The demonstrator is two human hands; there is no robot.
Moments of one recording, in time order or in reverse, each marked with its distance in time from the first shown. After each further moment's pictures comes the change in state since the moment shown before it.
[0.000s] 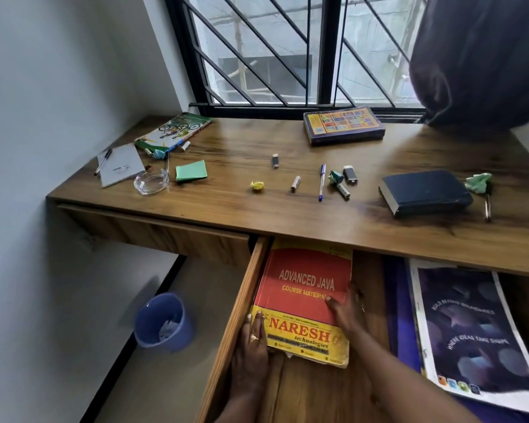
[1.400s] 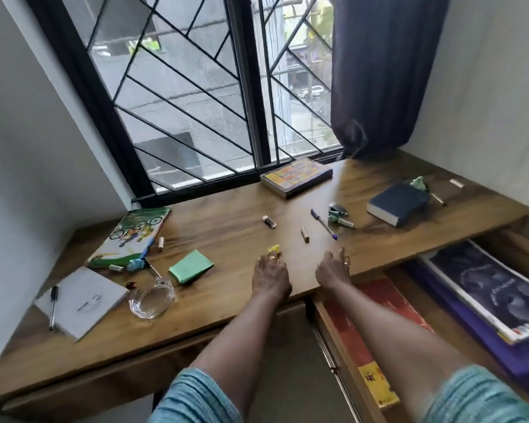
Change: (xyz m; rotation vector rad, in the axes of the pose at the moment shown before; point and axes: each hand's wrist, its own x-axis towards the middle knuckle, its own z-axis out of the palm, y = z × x) left_hand 0.227 -0.067 -0.257 0.194 0.053 0.640; right_hand -0.001 -0.276 0.097 -0.302 0.503 0.126
